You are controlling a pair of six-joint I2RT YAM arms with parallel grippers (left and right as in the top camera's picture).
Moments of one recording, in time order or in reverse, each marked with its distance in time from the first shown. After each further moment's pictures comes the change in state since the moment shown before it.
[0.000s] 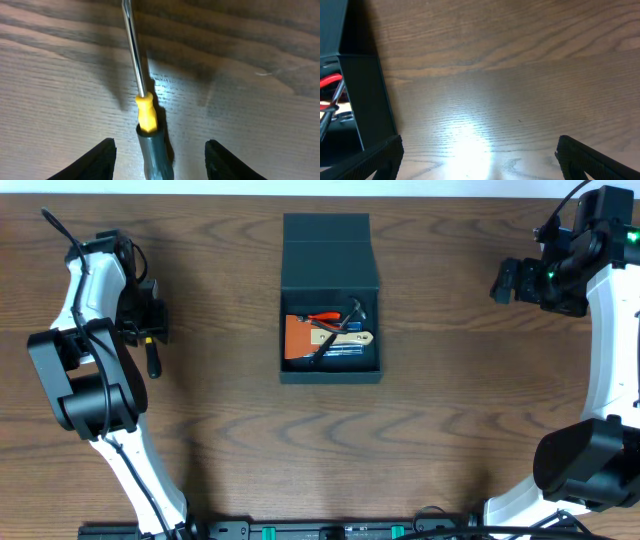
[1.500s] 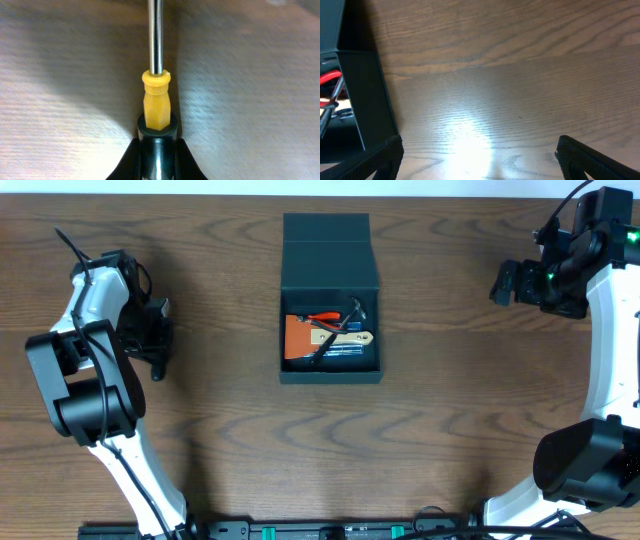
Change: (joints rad) left arm 0.006 -0.045 -0.143 0.024 0.061 0.114; right arm 0.000 0.000 0.000 -0.013 0.000 0.000
